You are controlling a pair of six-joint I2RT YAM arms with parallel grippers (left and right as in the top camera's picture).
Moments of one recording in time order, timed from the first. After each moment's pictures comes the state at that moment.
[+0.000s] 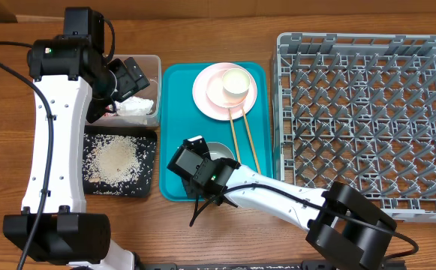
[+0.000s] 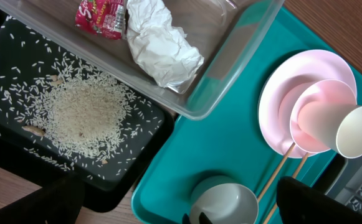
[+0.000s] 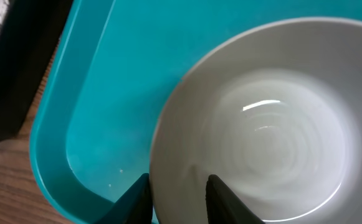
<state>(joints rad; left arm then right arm) 0.01 1.74 1.88 -1.41 0.04 -0.60 1.03 1.88 1.22 -0.53 0.13 0.64</state>
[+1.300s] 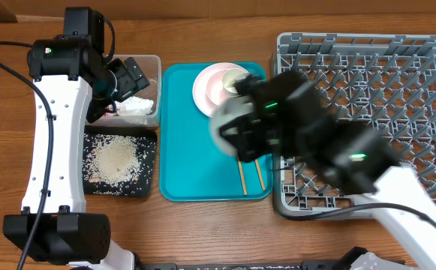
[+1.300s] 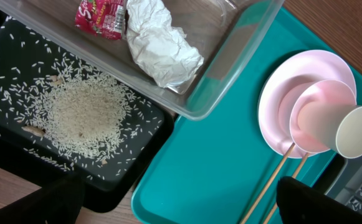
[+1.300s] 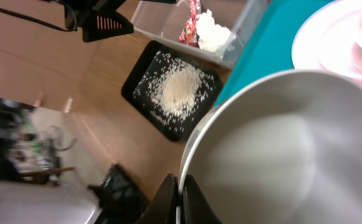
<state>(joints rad) 0.01 1.74 1.88 -1.41 0.04 -0.60 0.66 1.34 1.56 -0.98 -0.40 0.43</state>
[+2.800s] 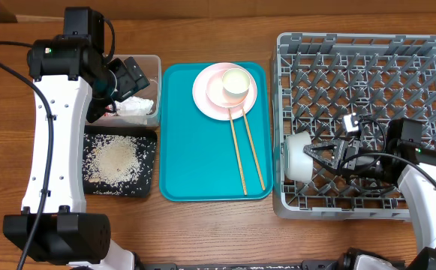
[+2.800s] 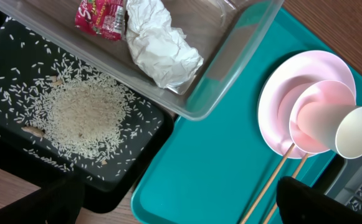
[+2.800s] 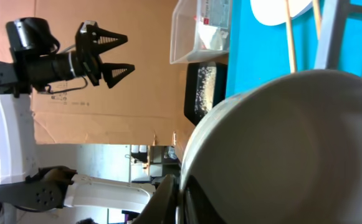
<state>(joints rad) 0.01 1.74 1.88 -1.41 0.04 -0.60 -0.27 1.33 0.80 -0.91 -1.37 -0.05</state>
